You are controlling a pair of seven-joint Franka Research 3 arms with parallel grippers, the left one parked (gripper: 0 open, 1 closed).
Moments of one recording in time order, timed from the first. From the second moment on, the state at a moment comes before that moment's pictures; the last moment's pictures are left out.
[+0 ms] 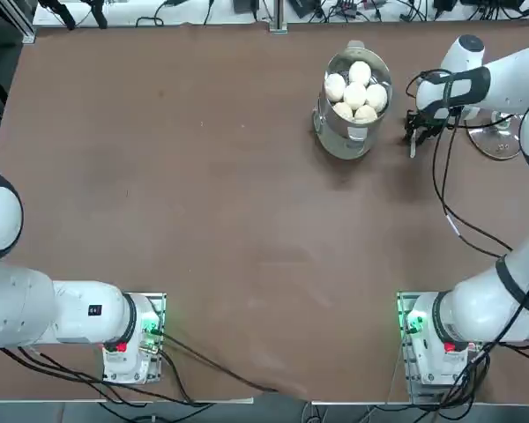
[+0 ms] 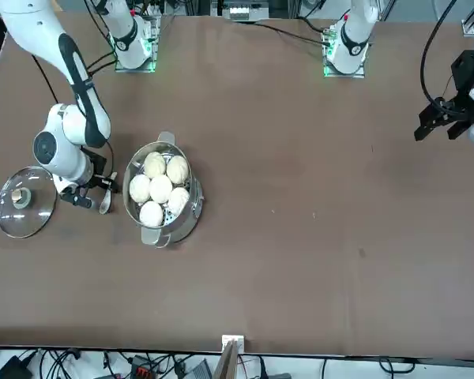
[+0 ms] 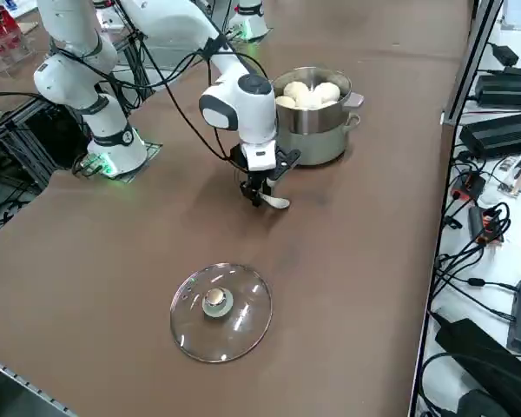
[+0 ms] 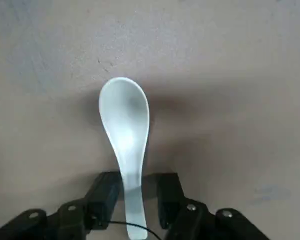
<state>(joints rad) 0.01 0.40 -0.05 -2.20 0.02 2.53 0.18</state>
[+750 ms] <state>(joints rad) 0.01 0.41 -0.05 -2.20 0.02 2.54 0.18</state>
